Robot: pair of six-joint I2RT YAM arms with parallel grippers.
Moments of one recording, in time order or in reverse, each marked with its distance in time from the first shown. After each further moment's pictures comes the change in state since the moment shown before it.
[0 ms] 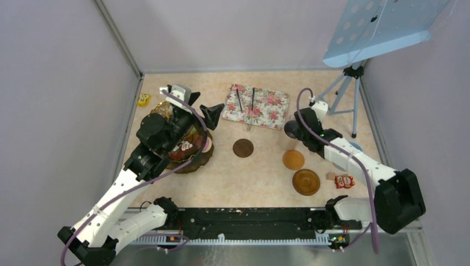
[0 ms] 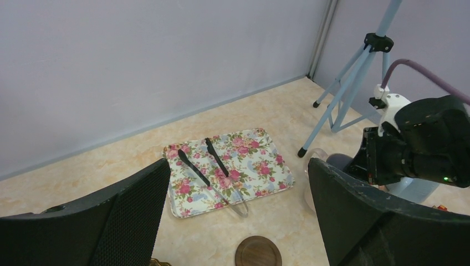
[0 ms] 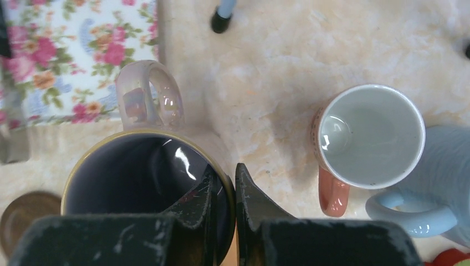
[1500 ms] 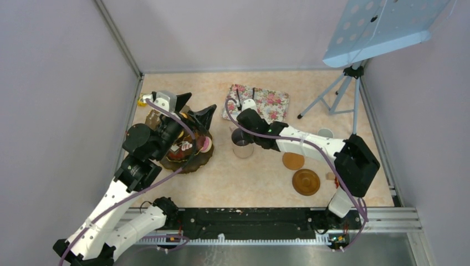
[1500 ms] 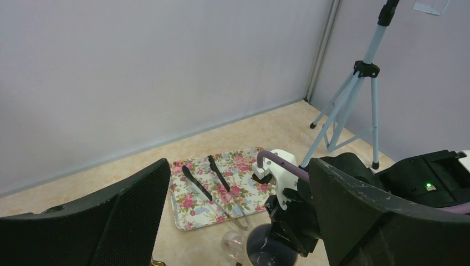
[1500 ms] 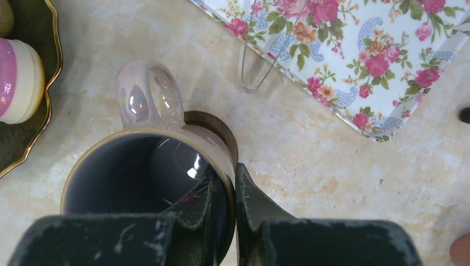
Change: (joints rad) left arm 0.006 -0.111 -0.015 0.001 -0.009 -0.003; right arm 0.425 0.389 0.404 0.027 -0.143 -0.330
